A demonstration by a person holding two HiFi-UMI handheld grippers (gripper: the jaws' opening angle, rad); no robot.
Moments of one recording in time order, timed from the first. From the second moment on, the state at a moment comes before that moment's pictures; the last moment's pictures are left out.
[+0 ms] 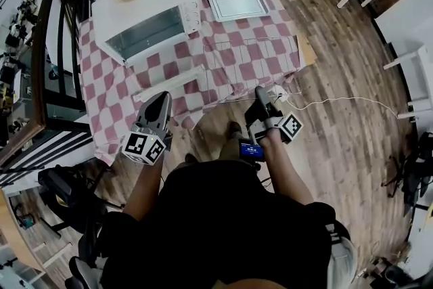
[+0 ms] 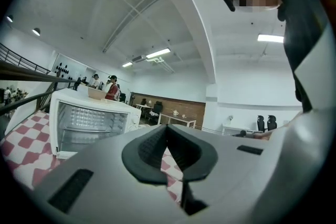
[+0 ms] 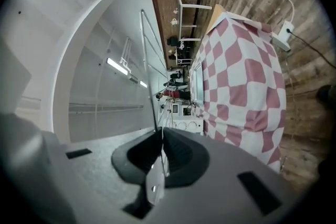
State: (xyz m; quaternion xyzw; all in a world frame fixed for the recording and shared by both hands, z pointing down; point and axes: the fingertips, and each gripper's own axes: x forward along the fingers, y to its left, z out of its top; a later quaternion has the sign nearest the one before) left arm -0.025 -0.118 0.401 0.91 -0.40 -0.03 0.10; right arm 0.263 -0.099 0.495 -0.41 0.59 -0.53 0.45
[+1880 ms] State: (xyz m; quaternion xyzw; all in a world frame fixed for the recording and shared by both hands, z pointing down) left arm 0.135 -0.259 0.533 0.87 -0.43 0.04 0.23; right arm 0.387 -0.284 0.693 -0.52 0.50 -0.67 0.18
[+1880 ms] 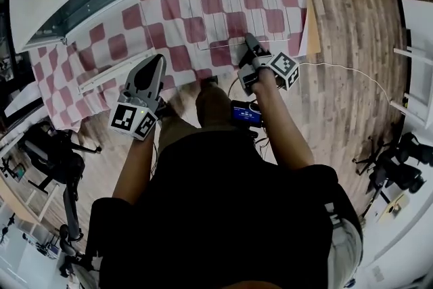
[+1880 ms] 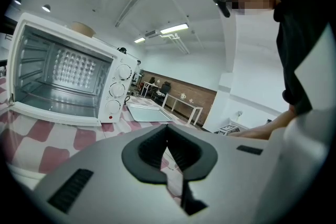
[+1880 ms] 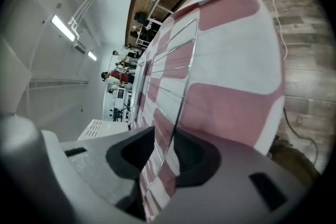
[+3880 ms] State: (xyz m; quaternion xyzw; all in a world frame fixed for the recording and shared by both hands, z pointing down) left arm -0.165 0.013 0.358 0.86 -0.51 -0.07 0.04; right arm 0.116 -0.001 0.368 -0.53 0.85 0.01 -0.03
